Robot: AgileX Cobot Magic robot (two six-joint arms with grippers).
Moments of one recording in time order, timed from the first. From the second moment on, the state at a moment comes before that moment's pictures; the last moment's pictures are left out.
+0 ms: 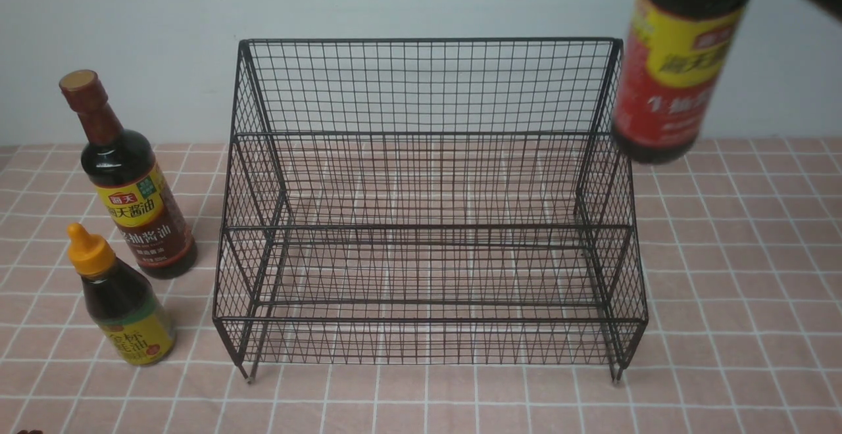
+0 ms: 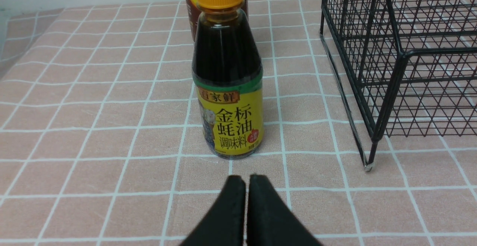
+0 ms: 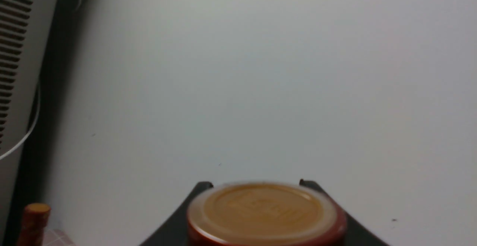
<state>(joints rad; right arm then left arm) 0.27 1.30 -1.04 -0.80 -0.63 0.54 0.00 -0.01 0.02 0.01 0.39 0.02</state>
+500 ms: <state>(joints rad) 0.33 1.51 -1.04 -0.71 -0.63 0.52 0.00 -0.01 0.02 0.01 0.39 0.02</state>
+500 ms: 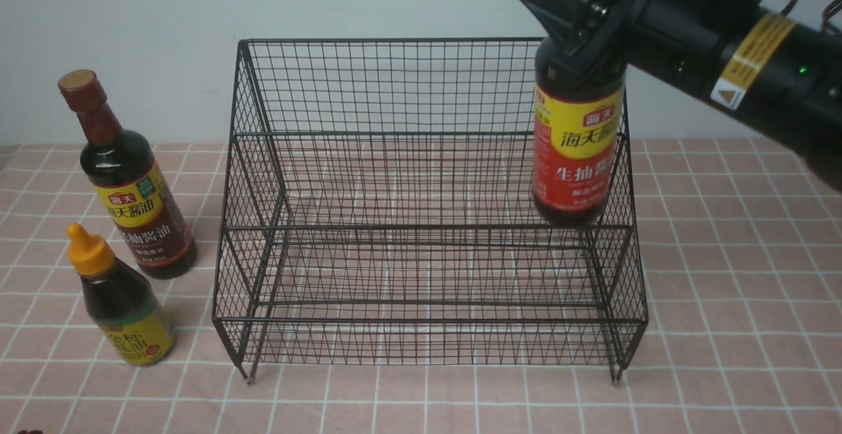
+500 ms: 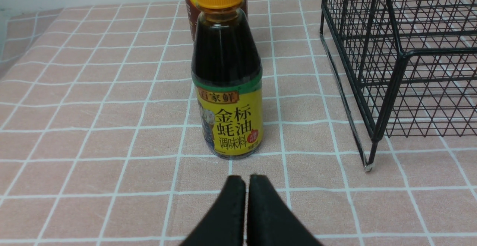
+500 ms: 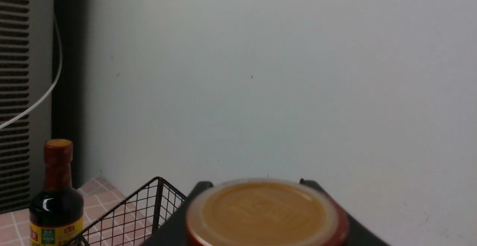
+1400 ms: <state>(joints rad) 0.33 1.74 -1.05 -0.72 -0.65 0.66 0.00 -0.01 0.02 0.01 0.39 0.02</state>
